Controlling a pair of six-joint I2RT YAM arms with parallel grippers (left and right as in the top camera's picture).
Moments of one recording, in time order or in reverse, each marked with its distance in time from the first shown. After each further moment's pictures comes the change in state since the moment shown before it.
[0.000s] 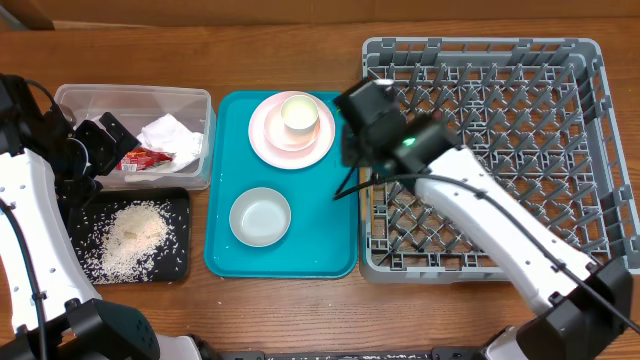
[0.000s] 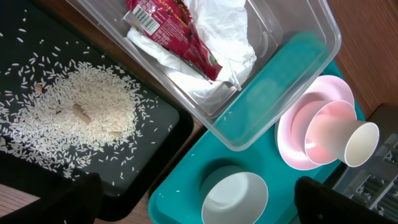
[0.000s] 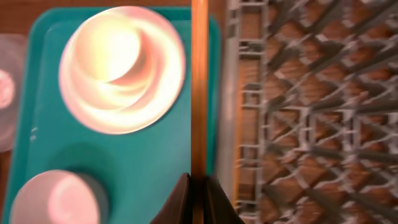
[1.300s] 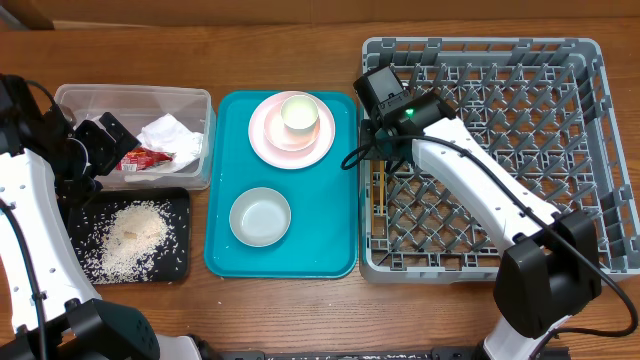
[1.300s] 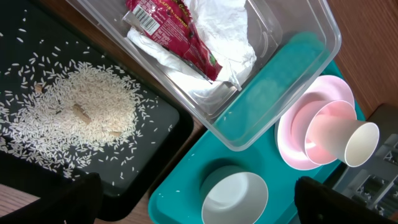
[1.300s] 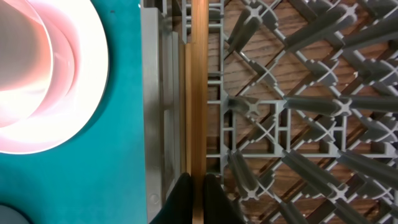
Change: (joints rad) left arm 0.000 0.000 0.000 0.000 0.000 0.000; right arm -0.130 0.169 0.000 -0.004 -0.057 -0.056
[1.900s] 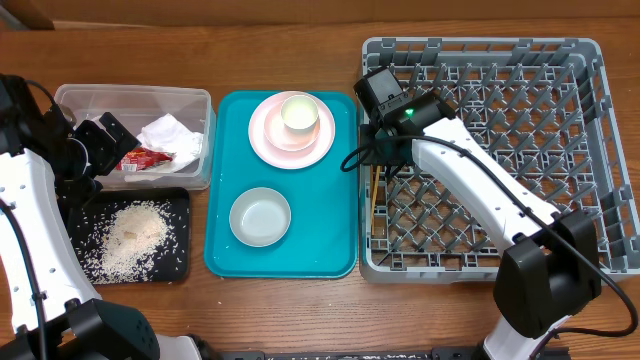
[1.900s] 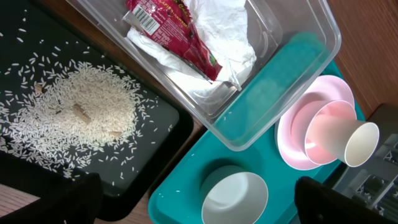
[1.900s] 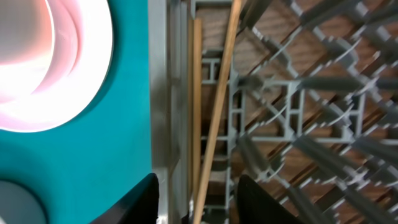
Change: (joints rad) left arm 0.000 0.000 0.000 0.000 0.000 0.000; right arm 0.000 0.000 0.000 -0.042 -0.061 -0.005
